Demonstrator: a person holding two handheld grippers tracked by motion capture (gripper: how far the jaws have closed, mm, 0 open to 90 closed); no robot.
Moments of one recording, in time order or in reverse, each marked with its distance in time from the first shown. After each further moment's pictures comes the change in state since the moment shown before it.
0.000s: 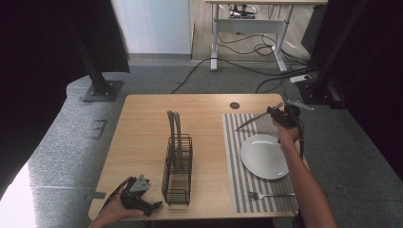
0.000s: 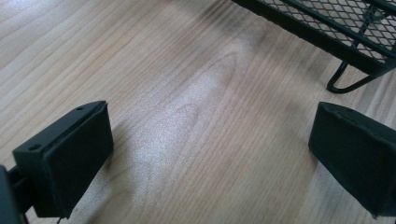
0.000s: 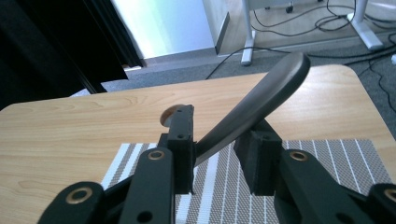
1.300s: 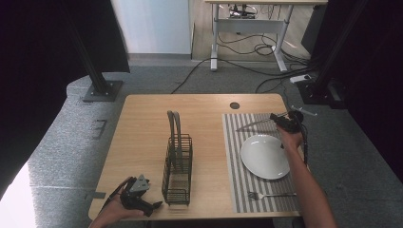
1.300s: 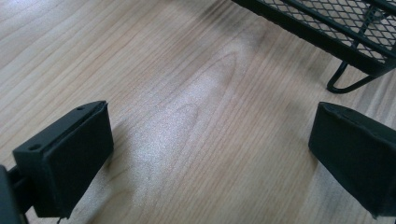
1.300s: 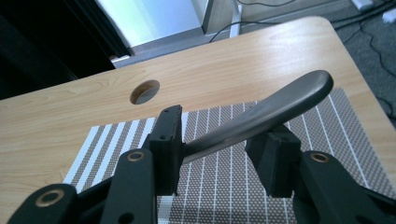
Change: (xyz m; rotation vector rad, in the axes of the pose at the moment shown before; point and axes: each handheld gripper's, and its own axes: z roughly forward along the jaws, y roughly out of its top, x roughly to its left) left arm 0.000 0.000 0.000 0.000 0.001 -0.001; right arm -0.033 -0.023 0.007 0.072 -0.039 0.102
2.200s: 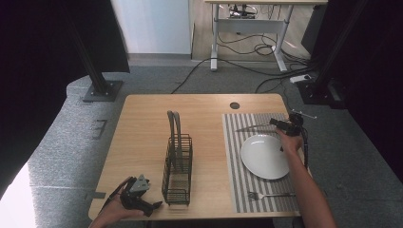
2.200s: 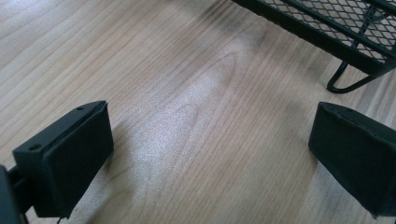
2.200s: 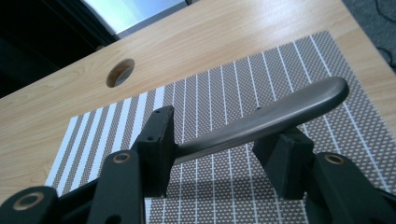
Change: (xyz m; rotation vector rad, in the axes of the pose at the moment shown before) left arm 0.000 0.000 0.000 0.000 0.000 0.000; right arm -0.016 -0.013 0.011 0.100 -0.043 0.129
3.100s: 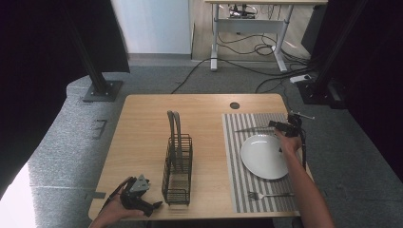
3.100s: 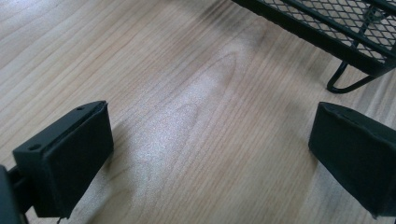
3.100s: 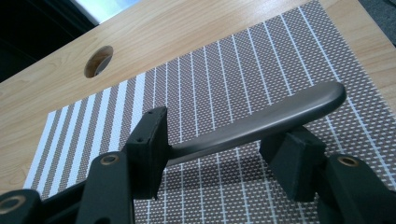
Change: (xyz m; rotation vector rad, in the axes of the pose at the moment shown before) left arm 0.000 0.000 0.000 0.001 0.001 0.000; right arm -0.003 -0.005 0.009 0.054 -0.053 0.042
